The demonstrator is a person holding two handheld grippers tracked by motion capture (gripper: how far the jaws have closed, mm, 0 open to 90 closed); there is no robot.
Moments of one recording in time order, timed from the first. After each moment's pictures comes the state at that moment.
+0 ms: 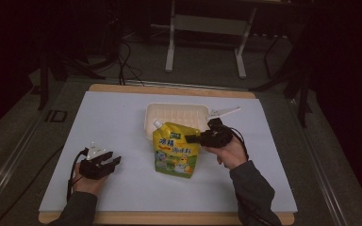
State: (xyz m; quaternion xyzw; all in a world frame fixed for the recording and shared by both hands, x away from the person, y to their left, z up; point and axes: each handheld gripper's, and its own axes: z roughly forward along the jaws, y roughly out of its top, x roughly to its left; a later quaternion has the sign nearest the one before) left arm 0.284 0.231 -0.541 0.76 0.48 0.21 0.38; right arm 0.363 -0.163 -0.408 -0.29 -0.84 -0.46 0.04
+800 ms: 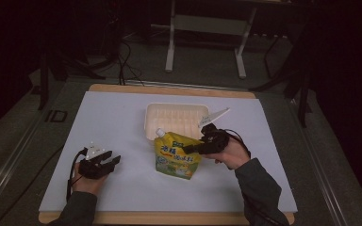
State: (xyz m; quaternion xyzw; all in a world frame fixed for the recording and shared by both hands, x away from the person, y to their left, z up) left arm 0.284 0.233 -0.540 0.75 0.49 0.21 0.39; right arm 0.352 -0.150 -0.406 -0.22 -0.89 -0.39 0.06
